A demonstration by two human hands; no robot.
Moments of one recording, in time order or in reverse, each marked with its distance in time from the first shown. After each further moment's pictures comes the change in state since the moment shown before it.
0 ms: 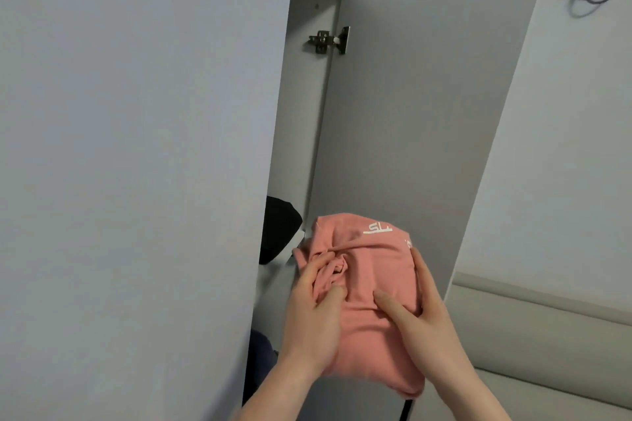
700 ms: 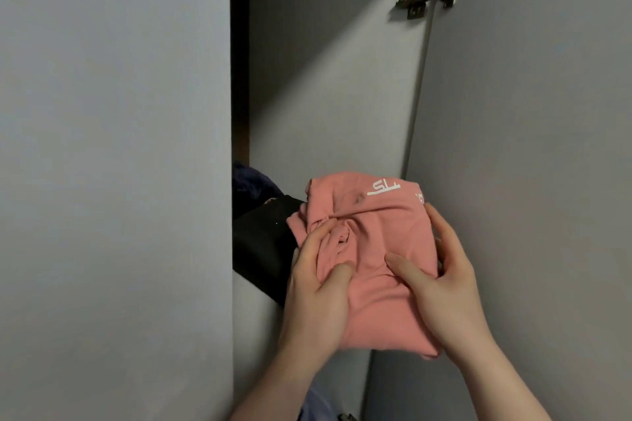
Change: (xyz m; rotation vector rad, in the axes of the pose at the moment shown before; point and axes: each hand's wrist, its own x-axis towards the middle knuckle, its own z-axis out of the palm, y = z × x) left_hand 0.162 -0.010 -0.012 0.192 0.468 0.109; right_hand 0.227 0.040 0.095 0.340 -0.246 -0.164
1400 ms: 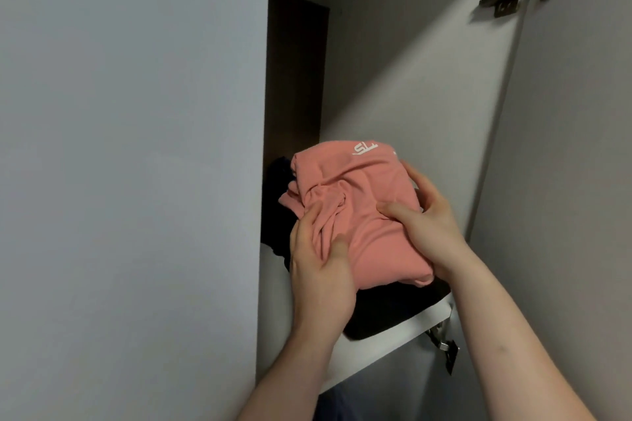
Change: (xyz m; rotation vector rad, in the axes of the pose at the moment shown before) left_hand 0.029 0.007 -0.012 0.093 0.444 0.066; right_hand 0.119 0.006 0.076 0.162 -0.396 0.046
